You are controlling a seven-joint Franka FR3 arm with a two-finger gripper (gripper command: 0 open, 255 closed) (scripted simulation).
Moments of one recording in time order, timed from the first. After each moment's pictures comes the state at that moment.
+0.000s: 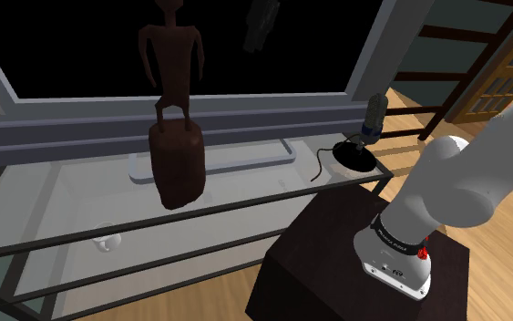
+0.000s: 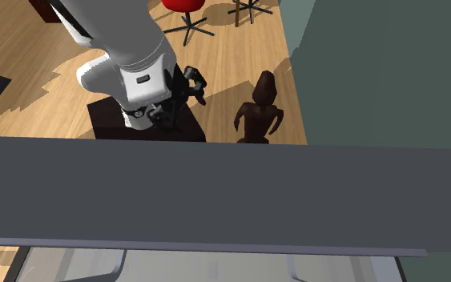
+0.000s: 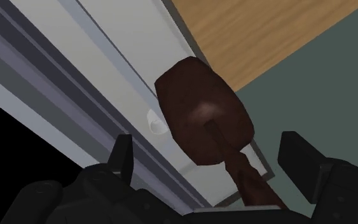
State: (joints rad) arm 0.18 -0.30 0.02 -1.92 0.24 1.74 -0.28
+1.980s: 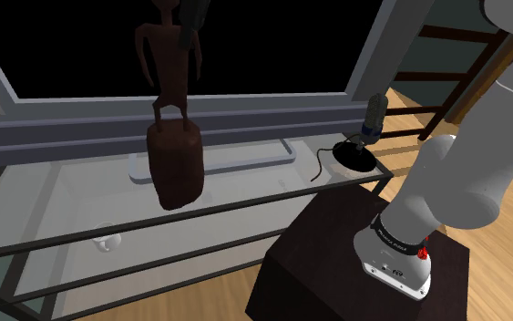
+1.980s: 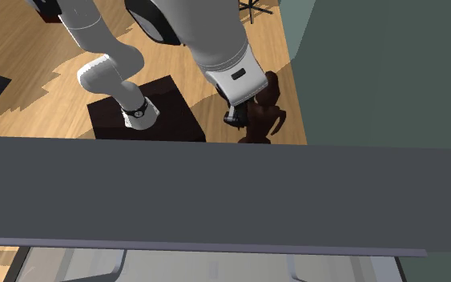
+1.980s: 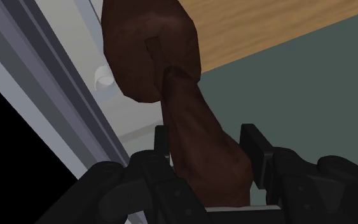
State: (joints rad) arm 0.27 -0.01 0.09 -1.60 0.29 1.77 -0.40
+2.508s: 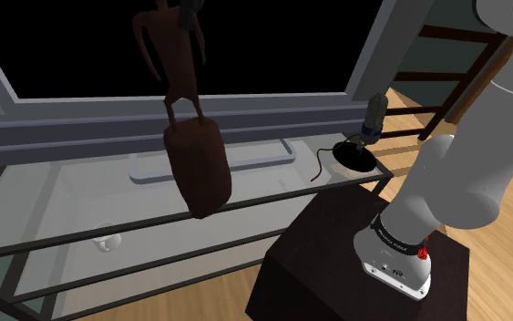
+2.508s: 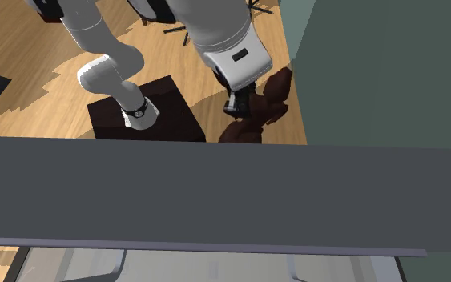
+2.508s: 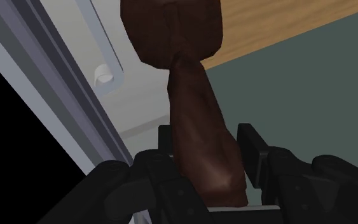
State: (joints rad) arm 0.27 0.02 0.09 -1.48 0.29 1.67 -0.38
